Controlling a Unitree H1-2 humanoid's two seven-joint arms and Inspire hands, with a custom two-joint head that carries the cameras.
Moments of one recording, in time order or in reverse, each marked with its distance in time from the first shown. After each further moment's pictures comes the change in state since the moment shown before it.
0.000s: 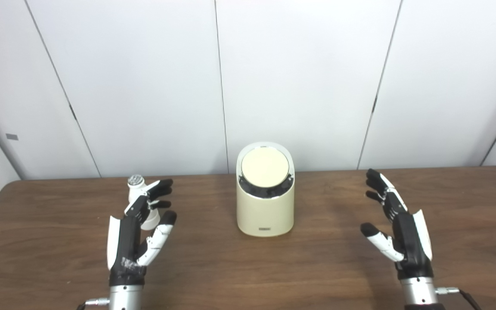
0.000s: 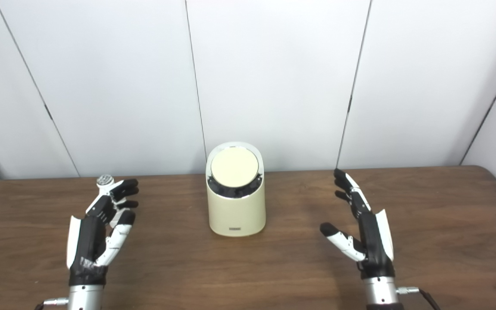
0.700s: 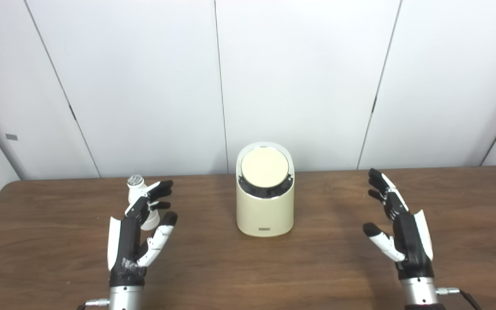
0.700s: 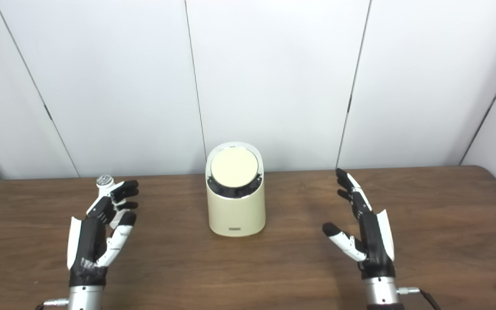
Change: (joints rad) left arm 0.000 -0.001 0.002 0.000 0.011 0.000 0.001; right arm 0.011 0.003 -0.002 -0.025 0.016 0.007 0.018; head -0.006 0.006
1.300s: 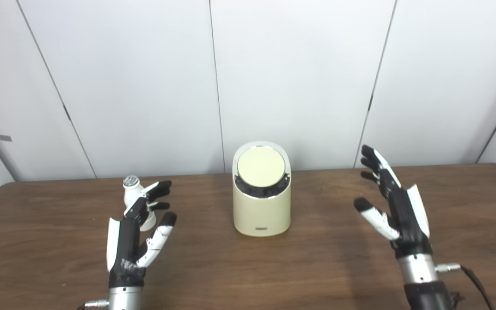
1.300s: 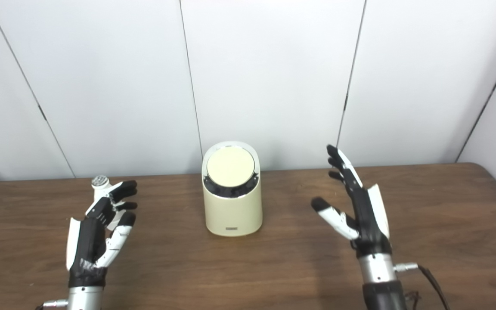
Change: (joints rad) left arm -0.001 -0.003 -0.003 0.004 -0.015 0.000 -0.003; right arm -0.069 0.009 -0.001 -0.246 -0.108 0.313 0.082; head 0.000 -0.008
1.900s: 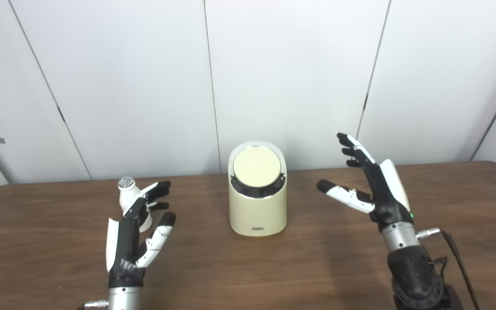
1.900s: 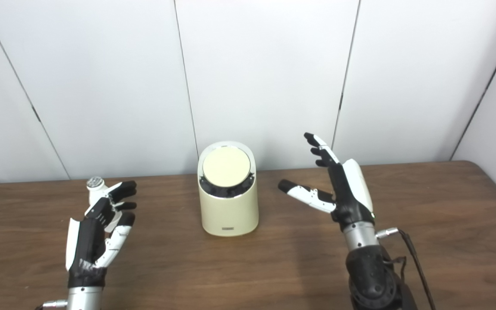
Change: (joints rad) left arm -0.001 0.000 -0.001 0.003 -0.002 0.000 0.000; right arm -0.115 -0.014 0.061 -0.001 -0.191 0.289 0.080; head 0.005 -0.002
